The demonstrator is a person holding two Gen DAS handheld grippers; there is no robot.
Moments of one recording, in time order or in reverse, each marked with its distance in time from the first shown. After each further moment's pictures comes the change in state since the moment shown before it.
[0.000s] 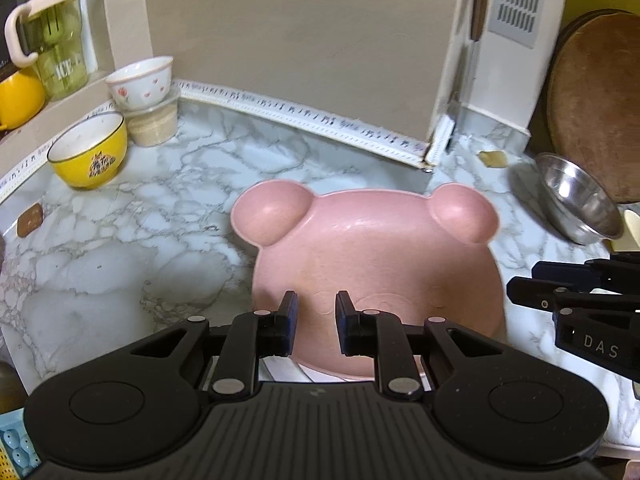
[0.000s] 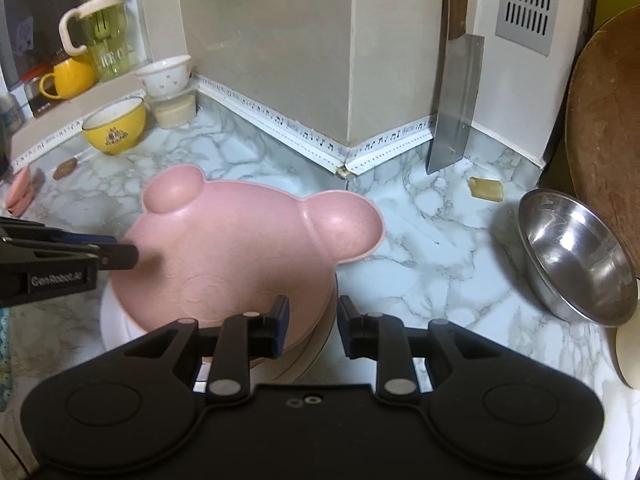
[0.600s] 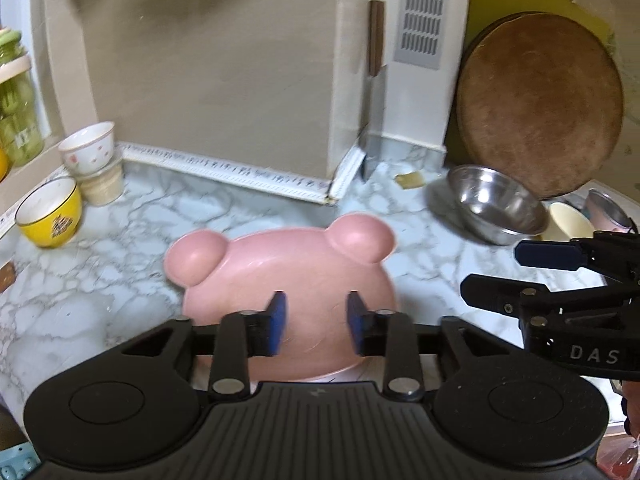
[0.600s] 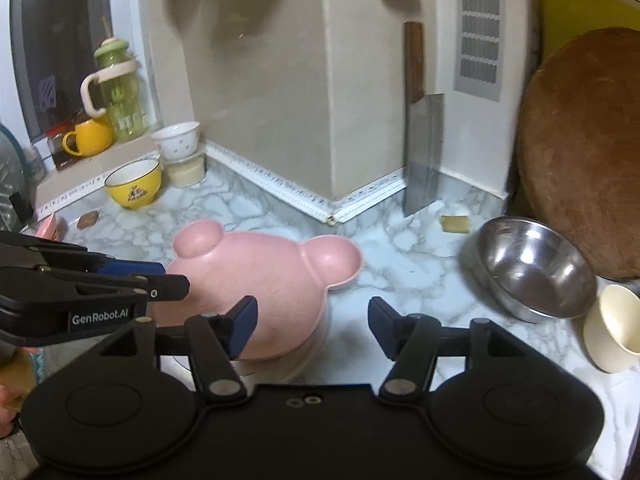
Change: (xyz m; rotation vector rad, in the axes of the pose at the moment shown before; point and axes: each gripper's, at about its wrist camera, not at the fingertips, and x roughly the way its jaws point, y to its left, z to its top) left arm -0.050 -0.052 -0.001 0.128 -0.114 -0.122; right arm -0.073 -0.014 -0.017 0.057 -0.171 -0.007
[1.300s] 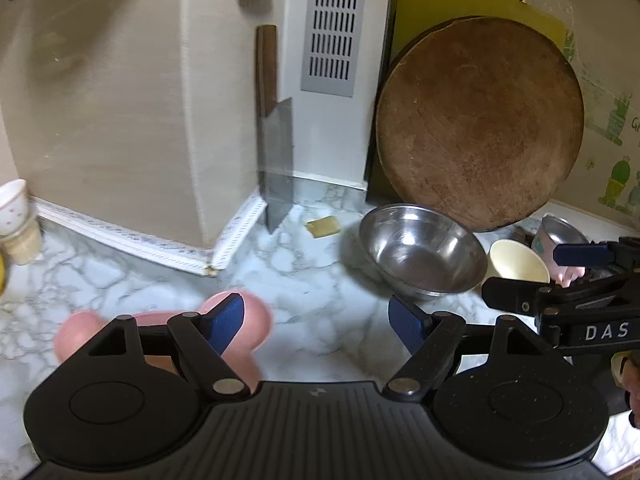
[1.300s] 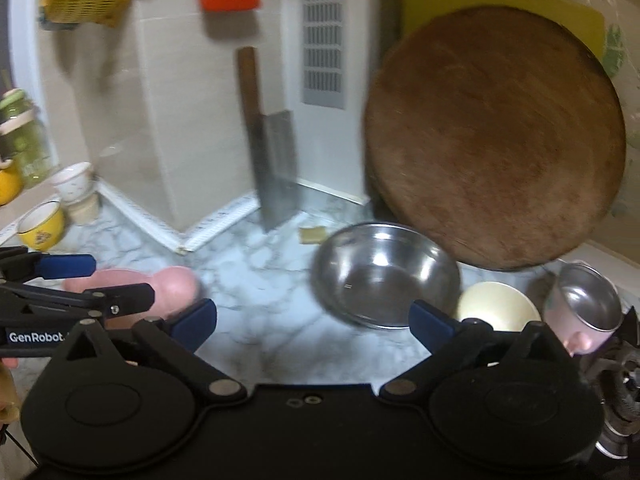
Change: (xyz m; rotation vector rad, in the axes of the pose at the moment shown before) left arm 0.045 -0.095 0.064 0.046 -0.032 -0.113; right arm -0.030 -0.120 0.019 0.125 0.009 -0.220
